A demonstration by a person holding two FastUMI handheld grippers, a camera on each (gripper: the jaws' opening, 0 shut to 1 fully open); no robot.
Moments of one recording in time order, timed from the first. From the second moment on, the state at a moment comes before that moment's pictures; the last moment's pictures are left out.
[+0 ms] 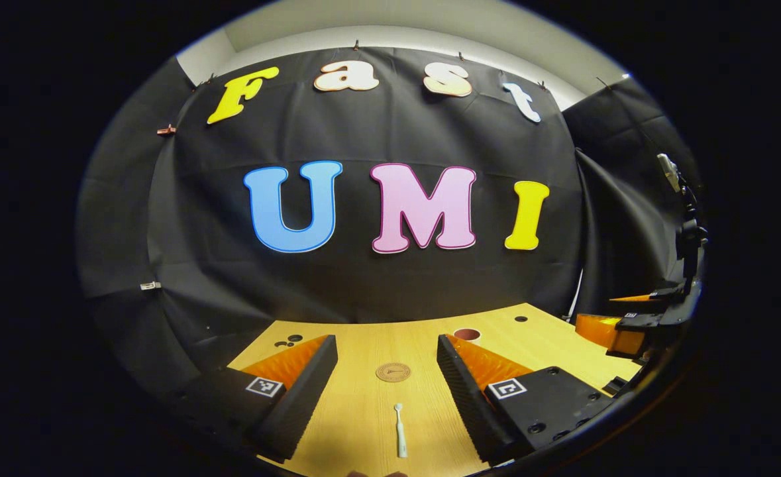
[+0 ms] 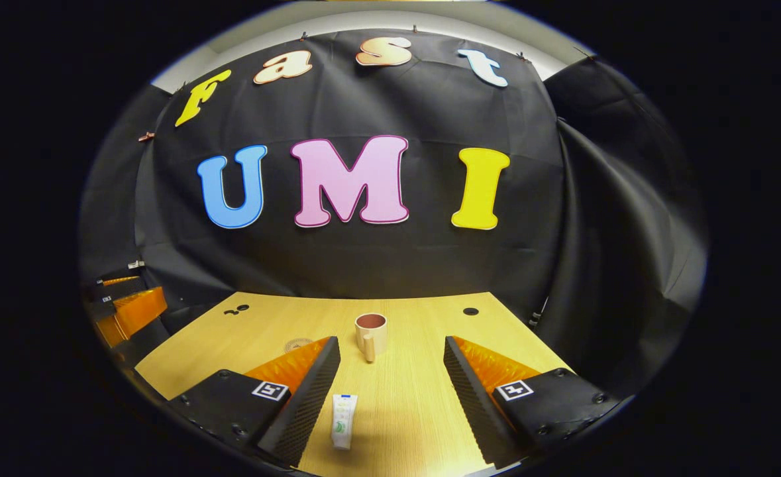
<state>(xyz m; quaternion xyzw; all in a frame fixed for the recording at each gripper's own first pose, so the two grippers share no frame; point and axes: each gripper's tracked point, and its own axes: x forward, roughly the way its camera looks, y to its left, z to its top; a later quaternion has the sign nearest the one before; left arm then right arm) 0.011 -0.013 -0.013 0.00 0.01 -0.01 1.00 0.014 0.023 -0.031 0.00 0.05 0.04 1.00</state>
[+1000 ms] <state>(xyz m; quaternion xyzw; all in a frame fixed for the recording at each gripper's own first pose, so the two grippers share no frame) -0.007 0.021 -0.065 -0.04 0.07 0.06 0.99 0.075 0.103 -0.186 -0.02 0.34 0.14 0.93</state>
